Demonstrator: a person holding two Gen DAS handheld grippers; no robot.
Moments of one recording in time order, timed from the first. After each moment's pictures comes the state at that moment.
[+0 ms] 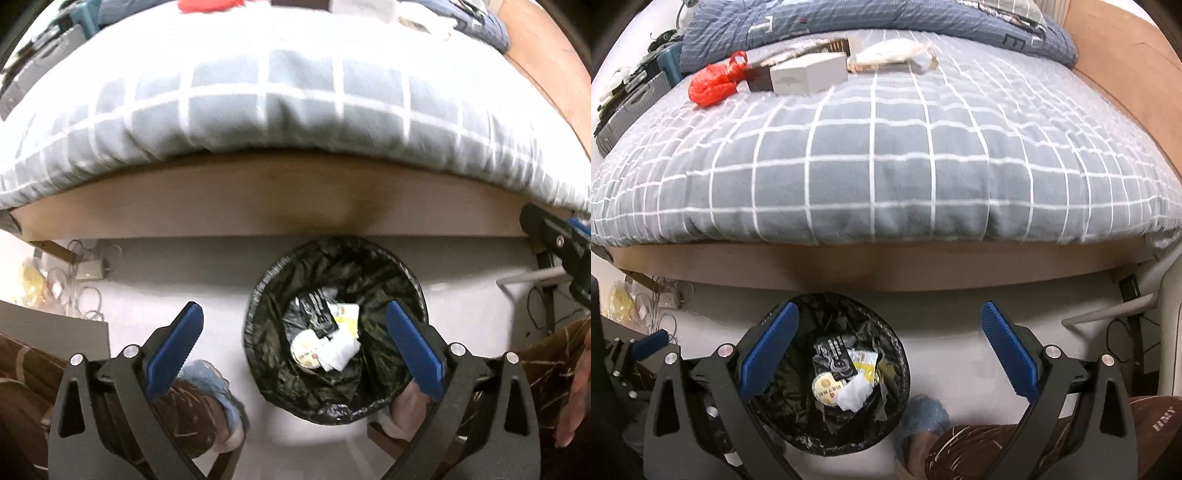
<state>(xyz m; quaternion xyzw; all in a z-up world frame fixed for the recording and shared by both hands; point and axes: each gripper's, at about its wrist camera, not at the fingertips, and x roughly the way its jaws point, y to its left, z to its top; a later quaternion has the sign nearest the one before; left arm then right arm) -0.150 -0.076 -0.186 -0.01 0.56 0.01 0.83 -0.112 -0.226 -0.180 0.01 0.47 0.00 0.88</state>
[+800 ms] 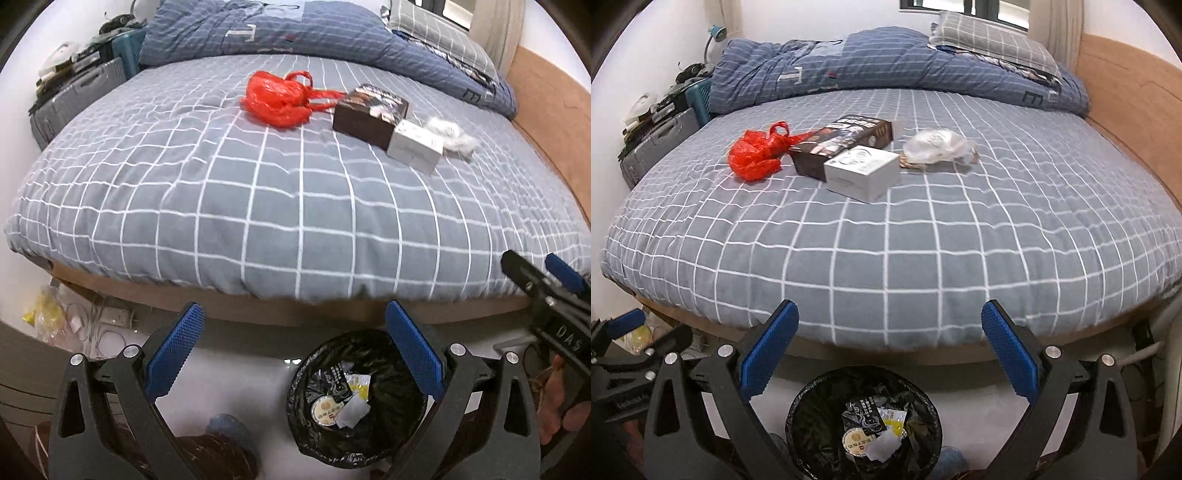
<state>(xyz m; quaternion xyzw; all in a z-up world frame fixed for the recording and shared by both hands) -0.115 -0.011 -0.082 -0.03 0.46 0.04 0.88 -0.075 -0.177 -0.111 0.01 0.38 0.04 0.92</state>
